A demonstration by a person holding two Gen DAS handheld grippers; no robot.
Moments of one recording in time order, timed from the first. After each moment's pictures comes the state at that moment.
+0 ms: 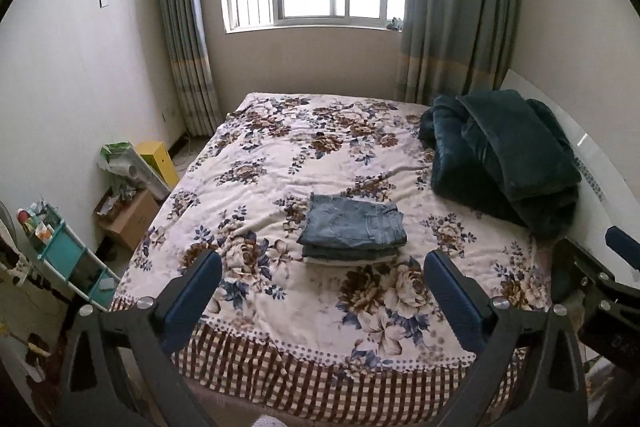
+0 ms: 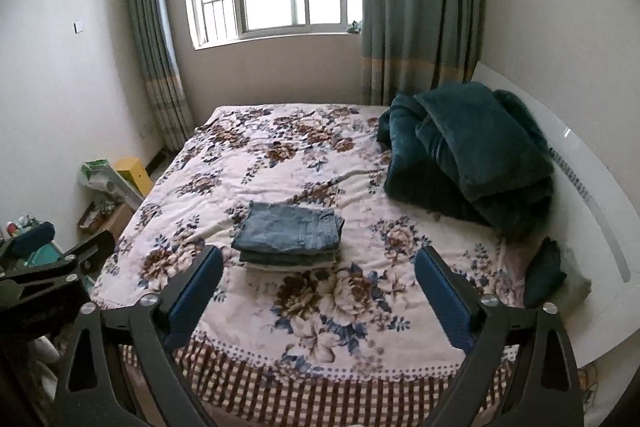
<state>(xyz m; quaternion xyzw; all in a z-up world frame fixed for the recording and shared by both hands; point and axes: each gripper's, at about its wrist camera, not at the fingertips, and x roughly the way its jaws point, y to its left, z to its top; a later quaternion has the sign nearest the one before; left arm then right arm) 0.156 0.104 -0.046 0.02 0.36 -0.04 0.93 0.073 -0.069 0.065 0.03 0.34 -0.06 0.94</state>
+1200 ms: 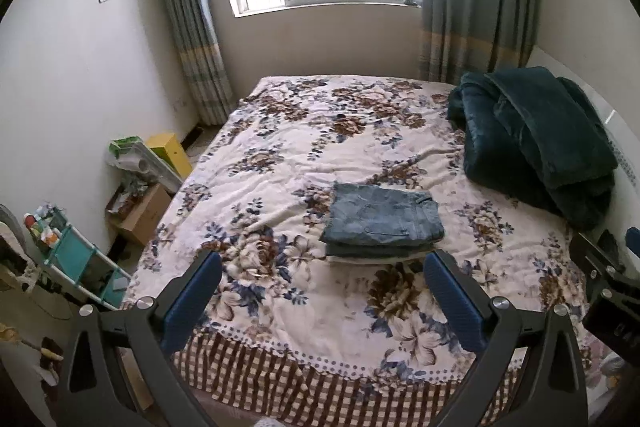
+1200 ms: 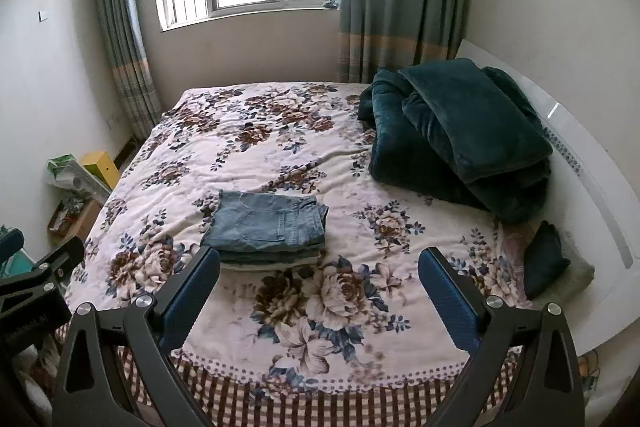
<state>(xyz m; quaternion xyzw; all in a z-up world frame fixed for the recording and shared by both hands) 0.224 0.103 -0.102 0.05 0.38 -0.01 0.92 0.175 -0.068 -0.025 0.03 0.38 -0.11 0.92</state>
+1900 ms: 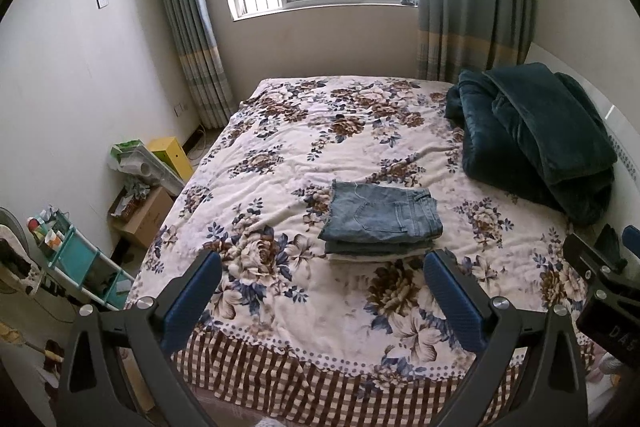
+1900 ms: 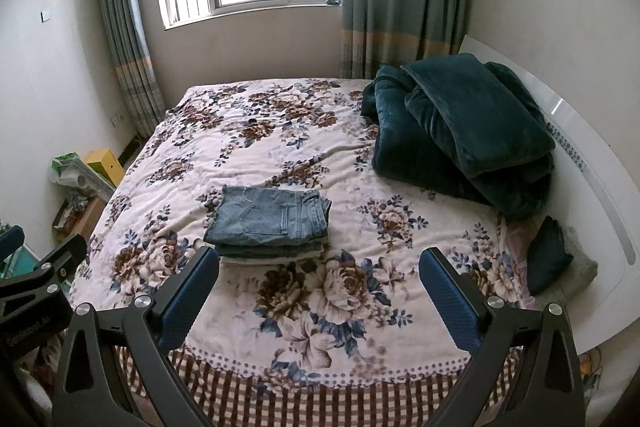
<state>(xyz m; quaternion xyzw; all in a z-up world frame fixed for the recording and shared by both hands) 0.220 0.098 -0.099 0.05 0.38 -0.01 0.92 0.167 -0.065 -0.030 0.04 0.39 -0.10 0.92</state>
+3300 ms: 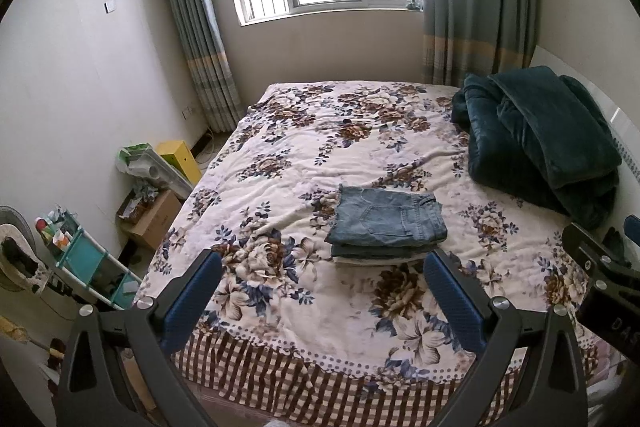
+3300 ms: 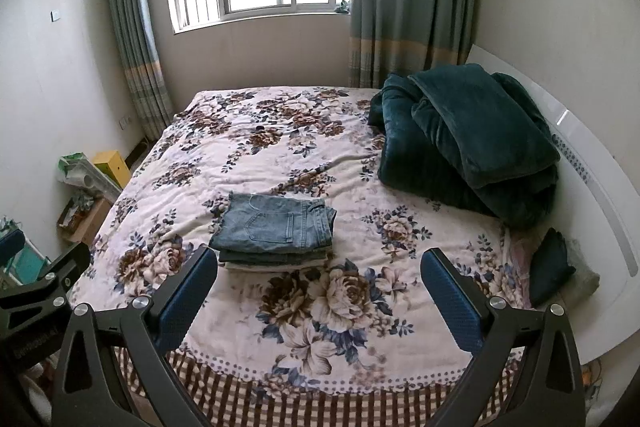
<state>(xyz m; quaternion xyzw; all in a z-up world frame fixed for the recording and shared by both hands) 0.206 0.095 -0.090 0.06 0.38 0.00 0.92 0.172 -0.062 -0.015 0.04 0.38 -0.09 0.92</state>
